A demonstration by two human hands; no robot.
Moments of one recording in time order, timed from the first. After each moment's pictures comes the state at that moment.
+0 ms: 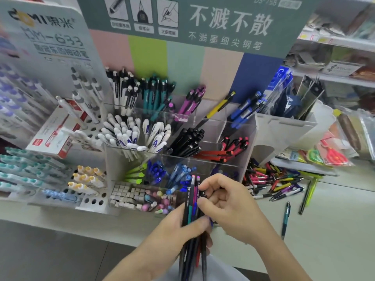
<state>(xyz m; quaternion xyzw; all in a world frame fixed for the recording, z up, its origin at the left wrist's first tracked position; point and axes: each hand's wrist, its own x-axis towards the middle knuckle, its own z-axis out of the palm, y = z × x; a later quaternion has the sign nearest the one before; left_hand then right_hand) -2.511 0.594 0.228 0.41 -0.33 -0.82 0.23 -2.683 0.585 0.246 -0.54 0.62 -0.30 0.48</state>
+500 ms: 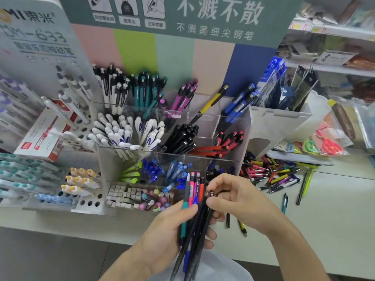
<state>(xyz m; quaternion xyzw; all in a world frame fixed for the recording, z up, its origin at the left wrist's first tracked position) -2.512 0.590 0.225 0.39 -0.24 -0.86 0.24 -2.715 0.582 0.239 -0.44 0.56 -0.29 0.63</state>
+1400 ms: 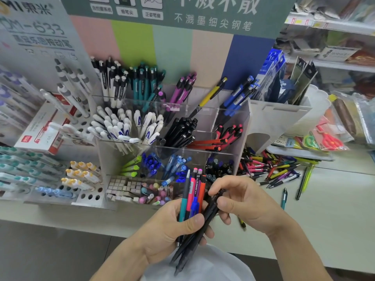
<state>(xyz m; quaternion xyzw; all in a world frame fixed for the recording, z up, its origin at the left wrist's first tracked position) -2.507 0.593 0.219 0.36 -0.33 -0.85 0.21 -2.725 0.596 0.230 -0.43 0.41 -0.37 0.71</state>
